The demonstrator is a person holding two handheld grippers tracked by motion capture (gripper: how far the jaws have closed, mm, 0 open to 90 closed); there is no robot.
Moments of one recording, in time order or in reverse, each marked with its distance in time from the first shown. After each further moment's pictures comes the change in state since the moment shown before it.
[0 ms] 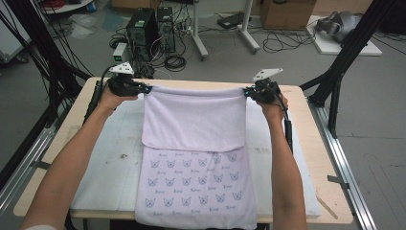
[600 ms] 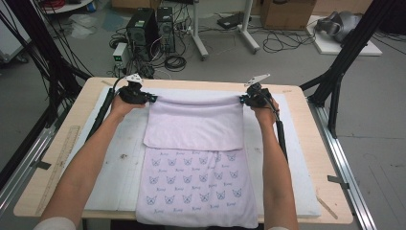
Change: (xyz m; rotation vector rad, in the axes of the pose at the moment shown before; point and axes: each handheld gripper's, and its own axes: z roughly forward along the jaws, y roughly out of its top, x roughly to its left) left arm 0.008 -0.039 0.048 0.116 0.015 -0.096; right arm 0.001 -0.024 0.050 0.146 0.005 0.059
